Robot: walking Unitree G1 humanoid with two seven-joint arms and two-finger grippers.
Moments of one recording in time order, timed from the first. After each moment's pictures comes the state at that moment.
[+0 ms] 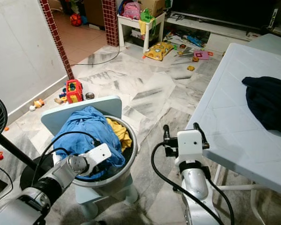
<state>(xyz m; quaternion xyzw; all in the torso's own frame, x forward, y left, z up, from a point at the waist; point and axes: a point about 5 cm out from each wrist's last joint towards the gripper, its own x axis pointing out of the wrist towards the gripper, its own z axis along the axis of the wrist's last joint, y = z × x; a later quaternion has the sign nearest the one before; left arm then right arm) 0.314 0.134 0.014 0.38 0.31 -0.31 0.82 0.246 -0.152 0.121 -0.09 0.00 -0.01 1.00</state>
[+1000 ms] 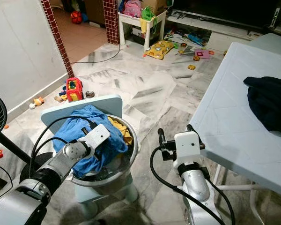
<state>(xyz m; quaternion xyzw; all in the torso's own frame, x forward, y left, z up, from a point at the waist) 0.333 0.117 0.050 0.24 0.18 -0.31 0.90 0.244 -0.153 0.117 -0.10 0.01 0.05 0.99</state>
